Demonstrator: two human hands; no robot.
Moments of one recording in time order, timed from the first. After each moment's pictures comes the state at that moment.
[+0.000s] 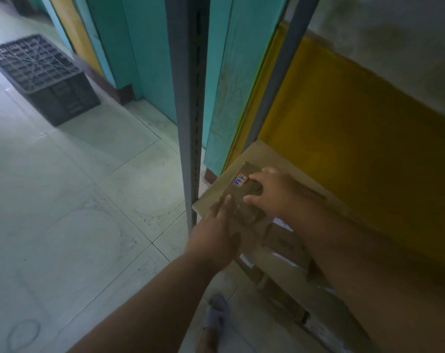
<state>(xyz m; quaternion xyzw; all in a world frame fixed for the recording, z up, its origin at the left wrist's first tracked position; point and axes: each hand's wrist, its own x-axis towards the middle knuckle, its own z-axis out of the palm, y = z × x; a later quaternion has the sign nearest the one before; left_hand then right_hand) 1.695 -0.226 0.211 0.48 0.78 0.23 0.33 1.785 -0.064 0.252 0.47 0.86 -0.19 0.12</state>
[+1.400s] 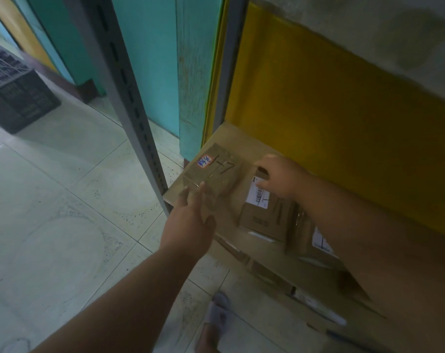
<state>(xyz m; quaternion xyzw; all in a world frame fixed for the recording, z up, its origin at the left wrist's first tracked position) 1.713 -0.224 0.218 0.45 0.80 0.24 0.30 1.860 -0.032 0.256 0.47 0.85 -0.19 0.16</state>
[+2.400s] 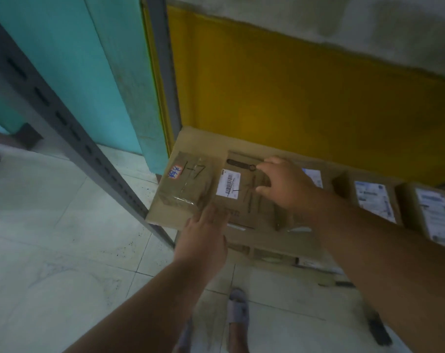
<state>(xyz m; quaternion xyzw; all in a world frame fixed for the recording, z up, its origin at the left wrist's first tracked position) 1.727 -0.221 0.210 0.73 0.65 0.12 0.21 1.915 -0.092 0.260 0.61 0.78 -0.16 0.08</state>
